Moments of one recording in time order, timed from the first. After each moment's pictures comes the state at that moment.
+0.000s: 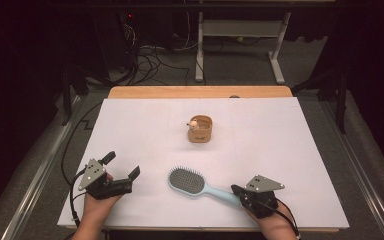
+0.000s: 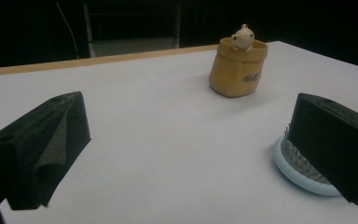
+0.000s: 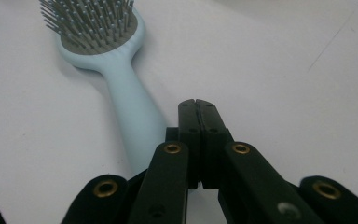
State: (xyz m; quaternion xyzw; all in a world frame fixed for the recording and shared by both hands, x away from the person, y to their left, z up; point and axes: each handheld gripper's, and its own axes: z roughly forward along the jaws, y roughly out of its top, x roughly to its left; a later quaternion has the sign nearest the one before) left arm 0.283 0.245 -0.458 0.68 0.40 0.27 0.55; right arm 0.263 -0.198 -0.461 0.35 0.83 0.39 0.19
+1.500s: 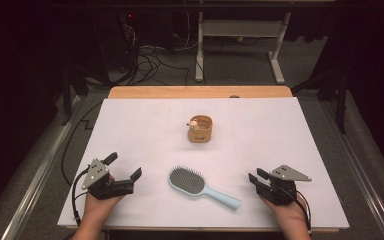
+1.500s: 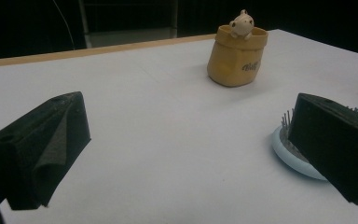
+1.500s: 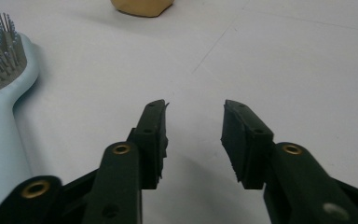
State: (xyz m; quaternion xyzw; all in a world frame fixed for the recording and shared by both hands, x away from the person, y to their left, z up) left arm 0.285 0.242 -0.462 0.70 0.40 0.26 0.54; right arm 0.289 -0.251 -0.465 0.45 0.76 0.42 0.22
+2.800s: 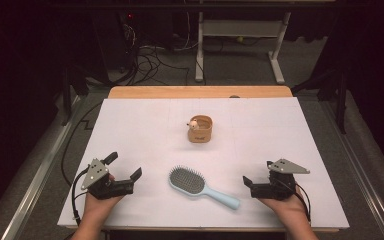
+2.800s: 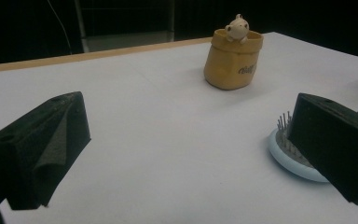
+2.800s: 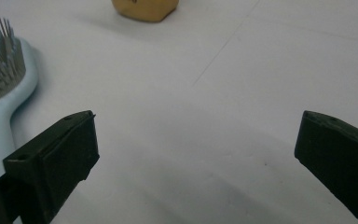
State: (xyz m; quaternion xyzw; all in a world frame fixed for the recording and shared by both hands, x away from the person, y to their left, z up) left arm 0.285 0.243 -0.460 0.70 0.39 0.26 0.55; right arm 0.304 -0.248 -0.456 0.44 0.77 0.41 0.21
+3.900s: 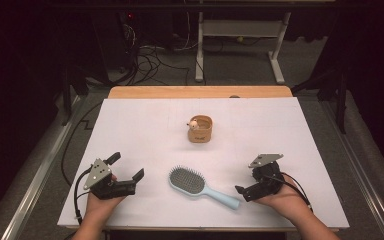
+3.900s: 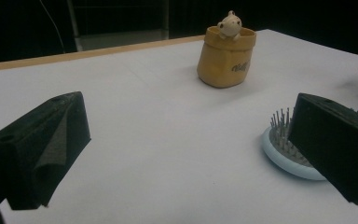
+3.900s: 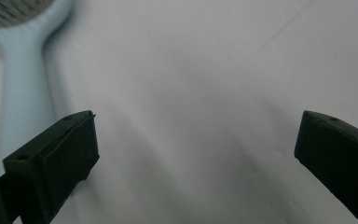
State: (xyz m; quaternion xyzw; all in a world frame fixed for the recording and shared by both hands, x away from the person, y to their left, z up) left arm 0.286 0.238 -0.462 0.70 0.38 0.25 0.55; right arm 0.323 -0.219 -0.444 0.35 0.88 0.29 0.13
